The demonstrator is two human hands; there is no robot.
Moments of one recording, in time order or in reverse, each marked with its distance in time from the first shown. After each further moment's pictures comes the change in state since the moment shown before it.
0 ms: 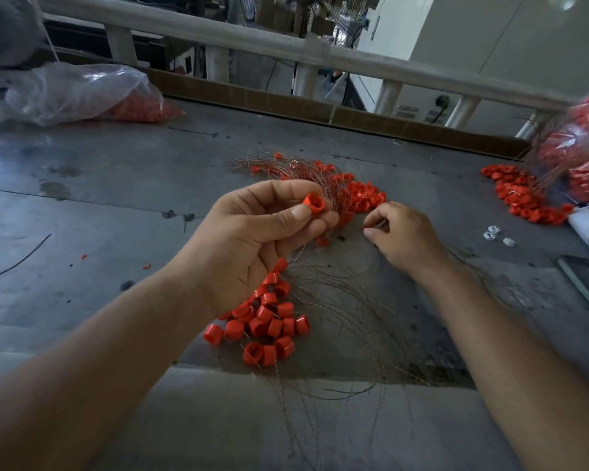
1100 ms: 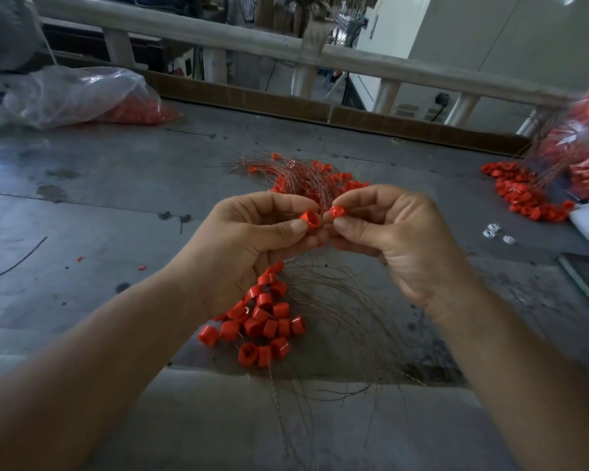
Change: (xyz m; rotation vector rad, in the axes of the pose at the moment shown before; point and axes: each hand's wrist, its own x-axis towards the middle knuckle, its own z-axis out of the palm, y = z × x) left_hand 0.002 -0.005 -0.002 0.154 0.024 -0.045; right_hand -0.049 -0.065 -0.037 1.172 -0.171 0.003
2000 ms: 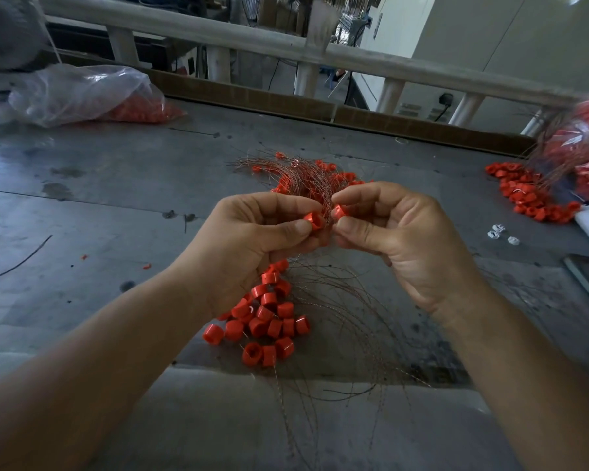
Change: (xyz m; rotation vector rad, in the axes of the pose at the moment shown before) left_hand -0.002 0.001 0.000 0.120 0.030 0.042; right_hand -0.002 0.000 -0.001 -0.030 -0.066 -0.061
